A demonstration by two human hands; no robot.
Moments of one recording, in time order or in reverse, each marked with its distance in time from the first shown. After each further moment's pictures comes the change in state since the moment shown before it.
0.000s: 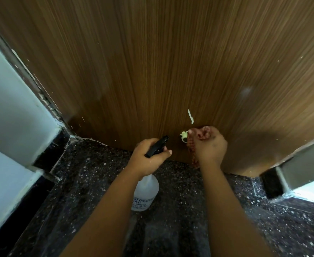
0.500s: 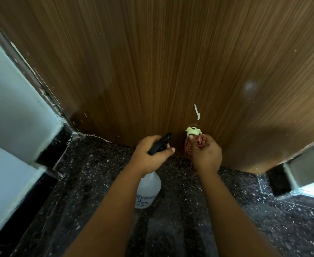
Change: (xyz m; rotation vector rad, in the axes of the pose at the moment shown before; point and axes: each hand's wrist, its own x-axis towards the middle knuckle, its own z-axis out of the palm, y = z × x) left_hand 0.001 -0.007 -0.005 -0.013 -0.015 -0.004; right_hand -0.014 0.045 0.031 -0.145 -0.044 -0.058
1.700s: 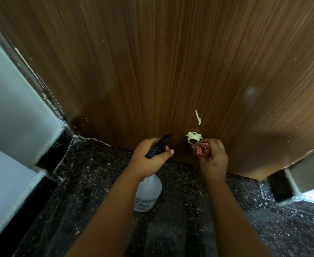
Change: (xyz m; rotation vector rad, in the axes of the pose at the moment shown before) left_hand 0.002 0.000 -0.005 -0.025 0.035 0.018; right_hand 0.010 0.036 -0.003 0.087 0.044 -0.409
